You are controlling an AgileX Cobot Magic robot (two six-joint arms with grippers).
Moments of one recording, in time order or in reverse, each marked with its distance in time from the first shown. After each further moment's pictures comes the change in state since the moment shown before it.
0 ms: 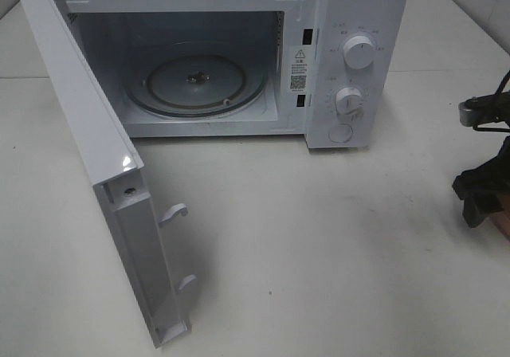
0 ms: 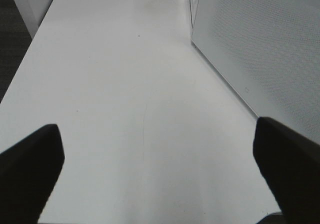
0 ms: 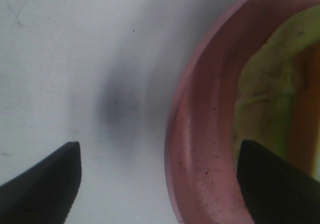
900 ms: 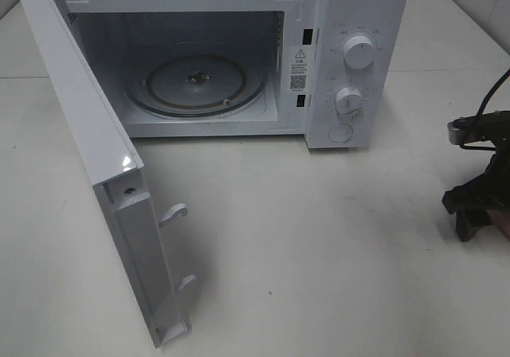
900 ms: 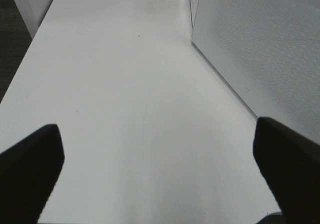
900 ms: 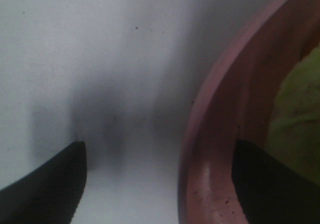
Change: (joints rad) left arm 0.000 0.000 0.000 0.000 0.000 0.000; right arm 0.000 0.098 0.000 -0.010 -0.051 0.024
